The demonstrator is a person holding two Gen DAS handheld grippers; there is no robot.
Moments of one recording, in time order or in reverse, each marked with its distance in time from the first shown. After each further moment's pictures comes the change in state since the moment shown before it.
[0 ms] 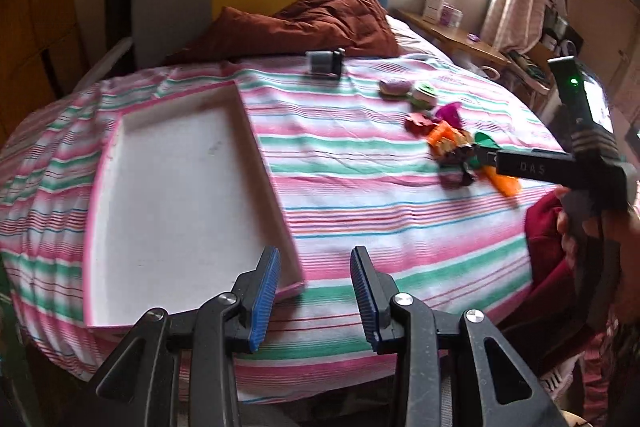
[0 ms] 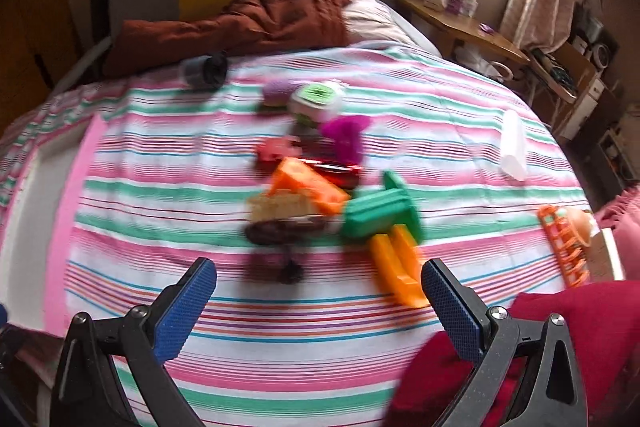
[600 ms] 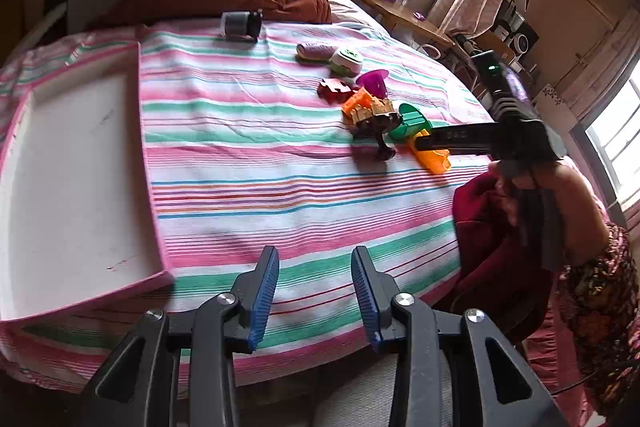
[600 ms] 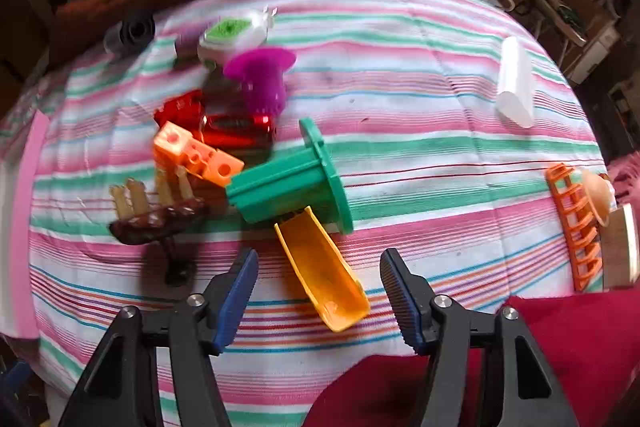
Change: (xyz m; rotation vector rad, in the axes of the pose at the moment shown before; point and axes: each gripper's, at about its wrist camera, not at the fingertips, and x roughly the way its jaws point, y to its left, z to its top) left arm 0.029 -0.041 0.000 -0.012 0.121 -0.254; right arm 0.073 -0.063 0.010 0.065 0.272 0.054
